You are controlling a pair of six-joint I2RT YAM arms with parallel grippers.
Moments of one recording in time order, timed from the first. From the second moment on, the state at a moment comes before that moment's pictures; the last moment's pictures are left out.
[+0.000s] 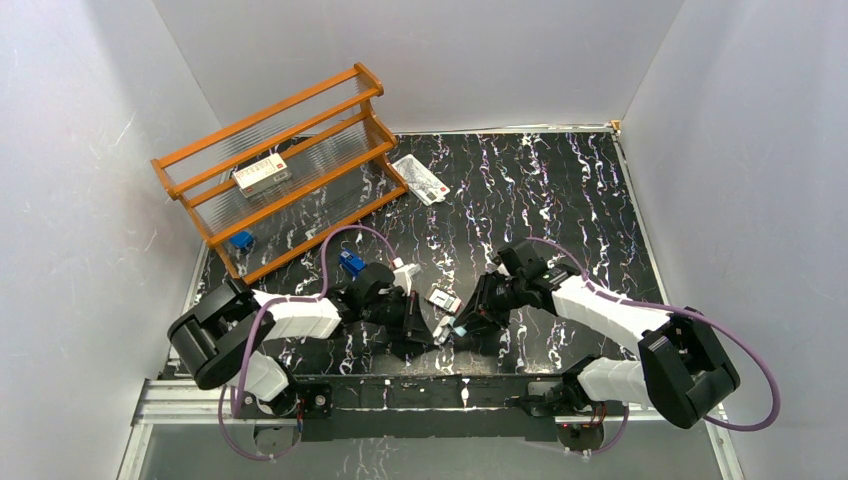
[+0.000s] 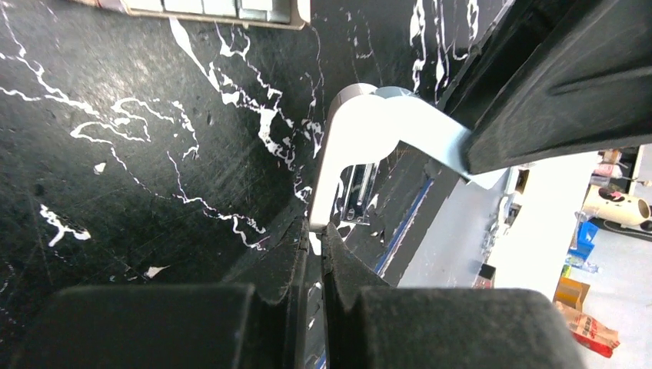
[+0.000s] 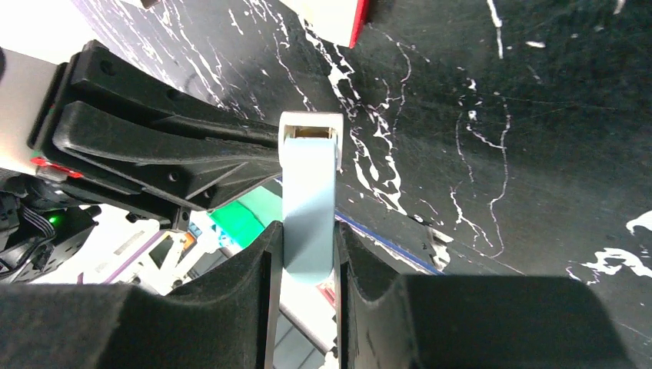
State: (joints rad) left arm -0.85 1.47 0.46 0.29 0.52 -0.77; right arm 0.62 1.23 0.58 -0.40 -0.60 1.08
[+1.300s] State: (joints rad) left arm -0.90 1.56 0.48 0.30 0.58 -0.75; right arm 0.50 1.34 0.58 -0.43 -0.66 0.99
